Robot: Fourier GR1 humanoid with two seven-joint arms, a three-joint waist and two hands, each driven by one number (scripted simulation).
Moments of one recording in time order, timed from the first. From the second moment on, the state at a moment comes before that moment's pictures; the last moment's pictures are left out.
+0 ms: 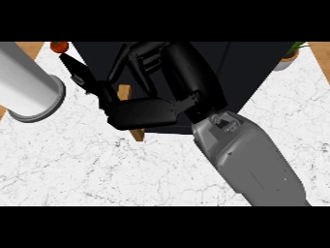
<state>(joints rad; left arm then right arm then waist) 0.55 0.50 0.12 -1.94 0.86 -0.39 -0.38 -0.86 0.00 0.33 -1.58 -0.15 -0.24 0.44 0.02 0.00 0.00</state>
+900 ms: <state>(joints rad) 0.52 0.51 0.17 -1.91 0.90 -0.46 -0.33 -0.94 0.00 0.30 -1.30 -0.19 -0.10 0.20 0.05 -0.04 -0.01</state>
